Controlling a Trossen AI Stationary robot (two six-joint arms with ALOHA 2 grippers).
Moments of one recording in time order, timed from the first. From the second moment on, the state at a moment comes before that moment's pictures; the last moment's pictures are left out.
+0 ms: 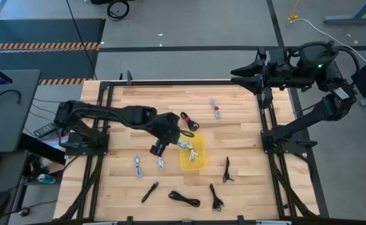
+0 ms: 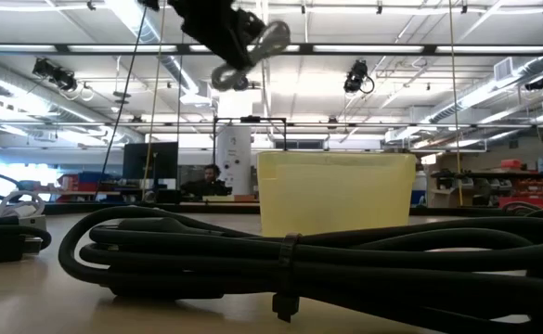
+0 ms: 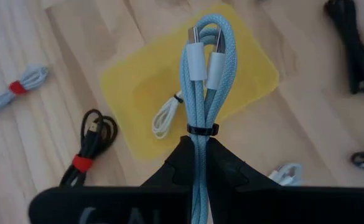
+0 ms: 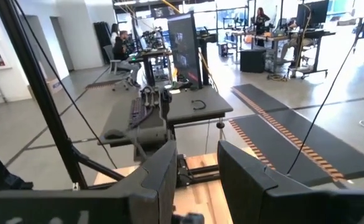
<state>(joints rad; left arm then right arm) -0.06 1.62 1.41 -0.78 0.05 0.45 0.04 1.22 1.95 -0.77 0.12 0.13</state>
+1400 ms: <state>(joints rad) -0.10 2.08 1.79 -0.81 -0.11 1.01 0.04 1.22 1.95 -0.79 0.12 0.17</state>
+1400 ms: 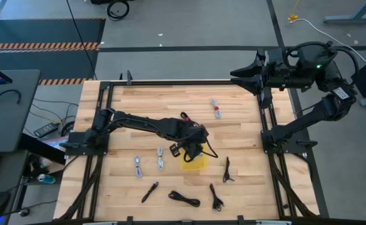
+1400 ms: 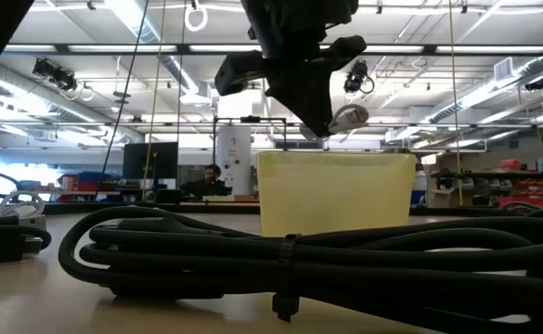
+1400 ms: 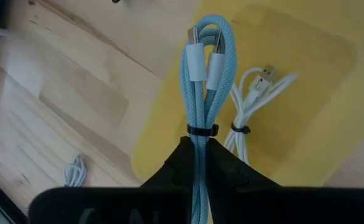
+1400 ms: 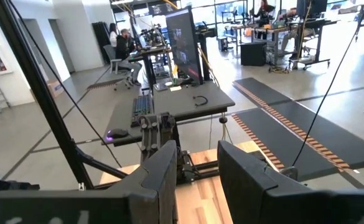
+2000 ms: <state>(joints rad) -0.10 2.16 1.79 -0.86 -0.07 0.91 0.04 1.22 1.95 -0.83 0.11 0.16</state>
